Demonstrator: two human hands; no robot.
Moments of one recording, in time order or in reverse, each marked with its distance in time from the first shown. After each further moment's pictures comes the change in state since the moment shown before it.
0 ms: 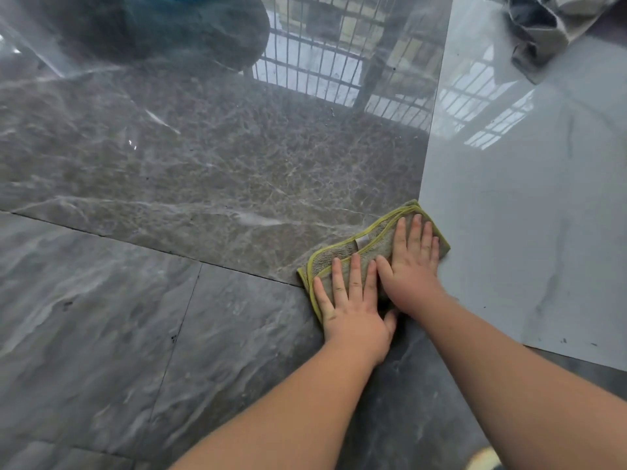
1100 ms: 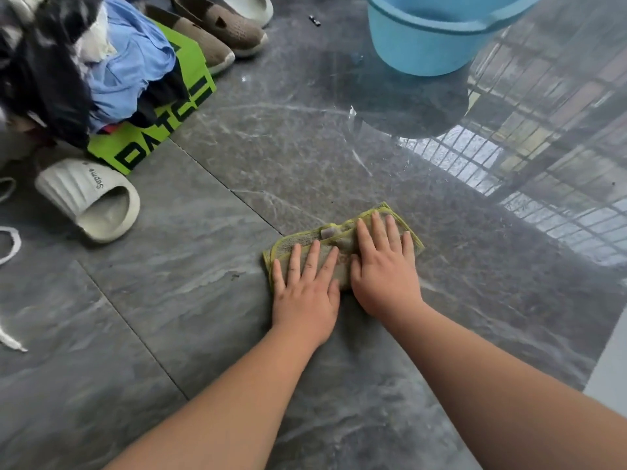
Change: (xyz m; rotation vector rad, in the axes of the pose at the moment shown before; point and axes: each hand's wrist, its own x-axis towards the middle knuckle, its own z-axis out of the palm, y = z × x) left_hand -0.020 -0.264 -0.063 -0.052 0.457 -0.483; right_hand 0.026 -0.274 0.013 -0.039 0.155 -0.747
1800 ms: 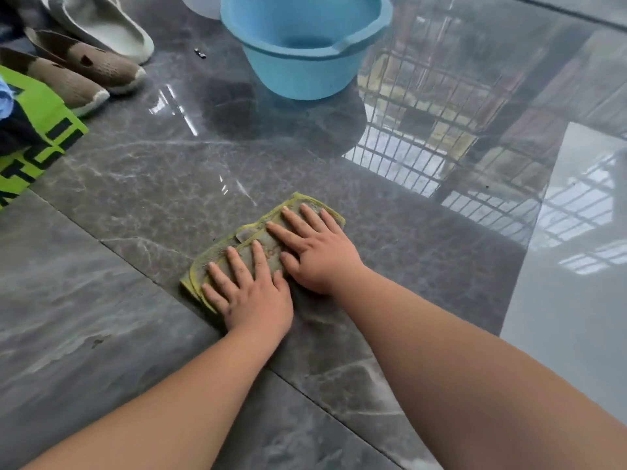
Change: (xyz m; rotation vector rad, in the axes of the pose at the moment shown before) left_hand 0.074 0.130 0.008 -0.067 0.044 -0.344; right_hand 0.073 0.122 -0.030 -0.079 -0.067 -0.258
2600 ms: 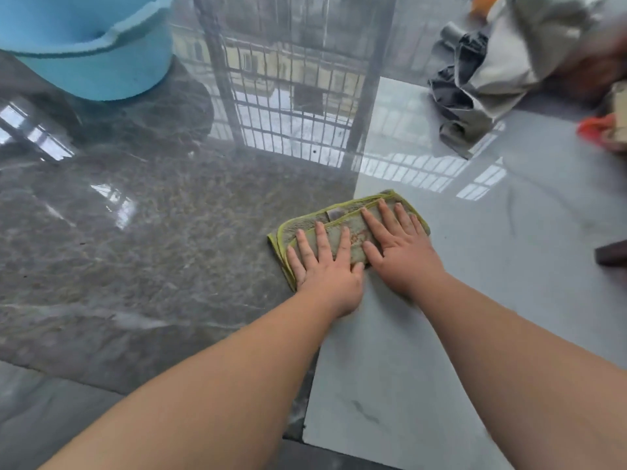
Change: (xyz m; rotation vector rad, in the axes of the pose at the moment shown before) left_hand -0.161 0.268 0.060 0.087 -0.346 0.726; right_hand -0.289 0.242 -0.023 0.059 -0.024 0.691
